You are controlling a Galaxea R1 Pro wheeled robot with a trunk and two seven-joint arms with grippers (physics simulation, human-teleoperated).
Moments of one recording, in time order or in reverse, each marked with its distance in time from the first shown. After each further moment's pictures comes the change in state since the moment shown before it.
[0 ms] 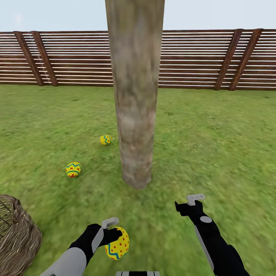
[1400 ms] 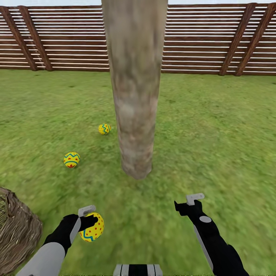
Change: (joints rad) left arm 0.000 0.157 -0.001 -0.167 -0.002 0.016 0.001; right arm 0.000 0.005 0.003 -0.005 0.000 -0.001 -0.001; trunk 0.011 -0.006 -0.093
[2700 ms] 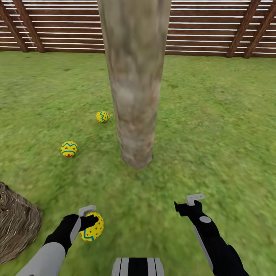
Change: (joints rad) left arm 0.000 -0.003 0.004 -0.001 0.005 -0.005 -0.002; right arm 0.000 0.000 0.000 0.006 0.000 0.002 0.001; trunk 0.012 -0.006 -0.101
